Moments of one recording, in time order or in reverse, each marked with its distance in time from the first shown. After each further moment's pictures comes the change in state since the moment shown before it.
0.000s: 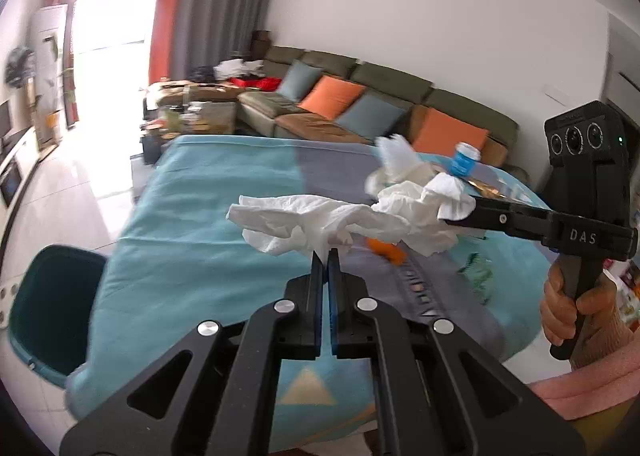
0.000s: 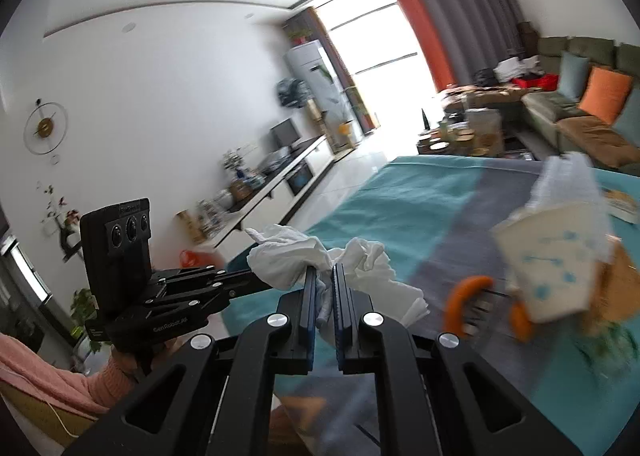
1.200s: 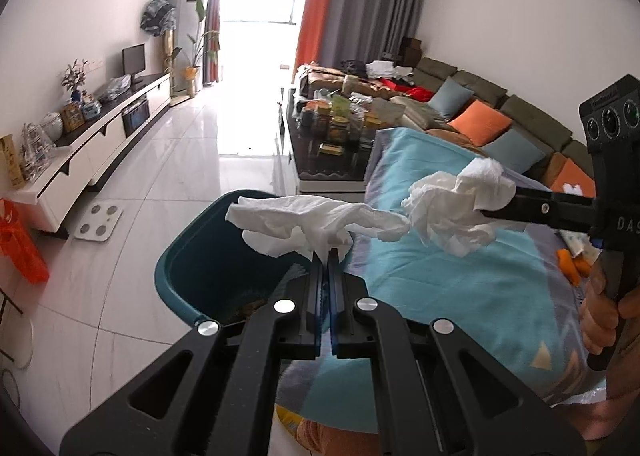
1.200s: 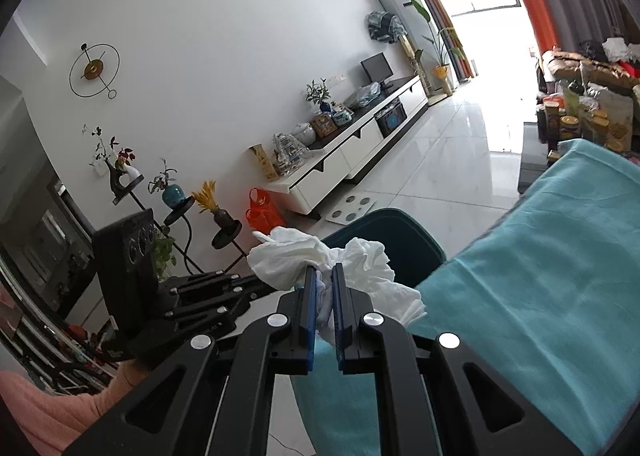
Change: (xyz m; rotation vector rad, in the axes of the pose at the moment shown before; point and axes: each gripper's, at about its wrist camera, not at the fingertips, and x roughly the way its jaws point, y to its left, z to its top) left arm -0.096 0.196 -0.039 -0.280 -0.003 0.443; right arm 0.202 0.108 0.047 -0.117 0.257 0.293
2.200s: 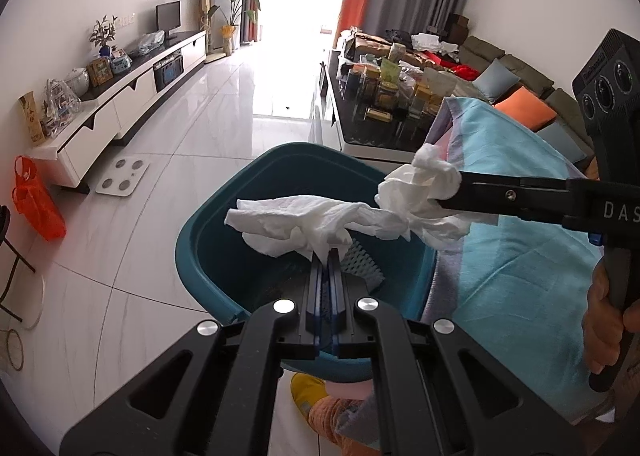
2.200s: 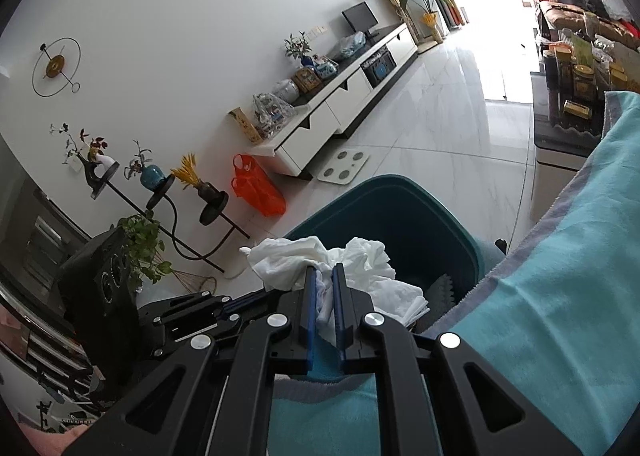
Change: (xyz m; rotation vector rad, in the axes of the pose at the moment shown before) left arm 0.084 0.038 -0.001 -0.097 0.140 0.110; right arm 0.115 -0.016 0.019 0.092 0.179 -0.027
